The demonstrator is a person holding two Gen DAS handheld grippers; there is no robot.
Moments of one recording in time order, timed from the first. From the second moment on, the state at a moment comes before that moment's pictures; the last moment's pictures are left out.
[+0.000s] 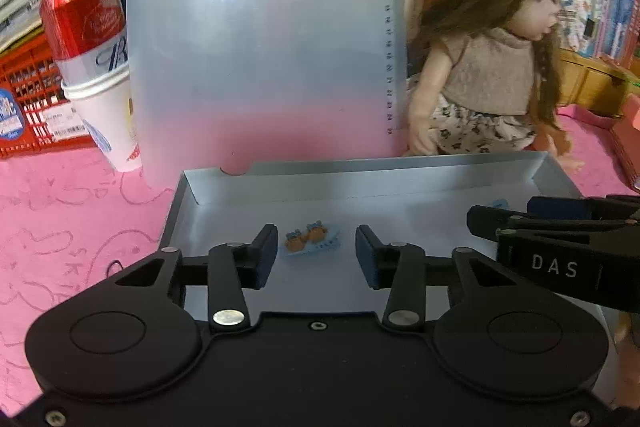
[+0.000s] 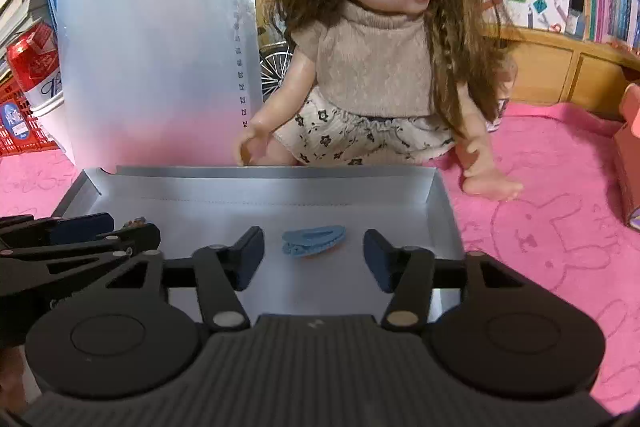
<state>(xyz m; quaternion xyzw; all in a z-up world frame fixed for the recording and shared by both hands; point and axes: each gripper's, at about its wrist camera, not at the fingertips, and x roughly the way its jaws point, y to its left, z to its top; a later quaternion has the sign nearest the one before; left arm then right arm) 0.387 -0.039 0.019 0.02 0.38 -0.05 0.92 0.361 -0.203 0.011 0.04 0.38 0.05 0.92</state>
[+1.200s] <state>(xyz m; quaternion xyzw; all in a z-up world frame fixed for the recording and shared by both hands) 0.228 -0.027 0.109 0.02 0.31 -0.09 0.94 0.227 -0.213 0.086 0.00 0.32 0.09 0.94</state>
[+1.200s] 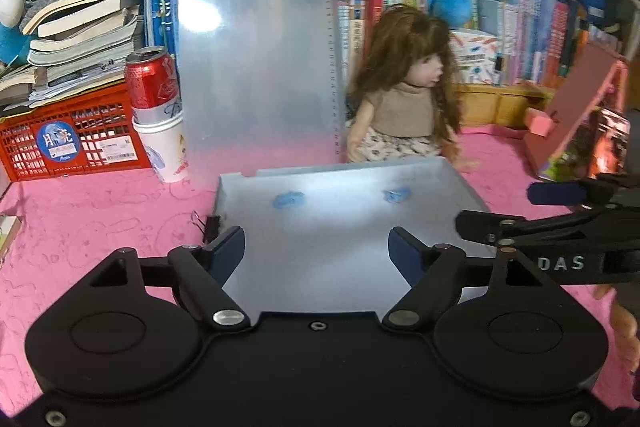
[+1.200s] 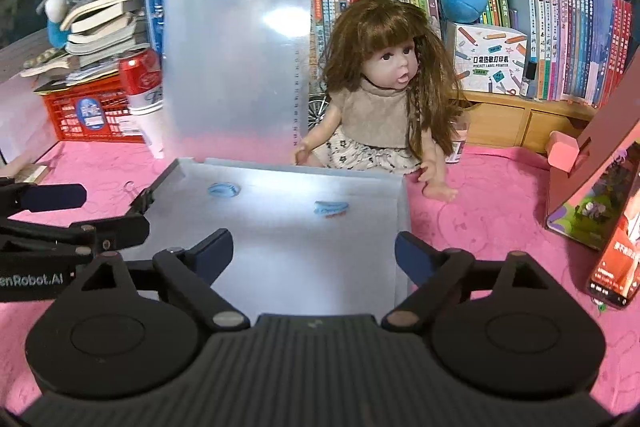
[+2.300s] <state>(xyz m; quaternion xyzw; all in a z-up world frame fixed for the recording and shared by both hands) 0.109 -0.006 0.064 0.00 0.28 -0.11 0.95 0.117 -0.222 0.048 0.00 0.27 0.09 0.96</state>
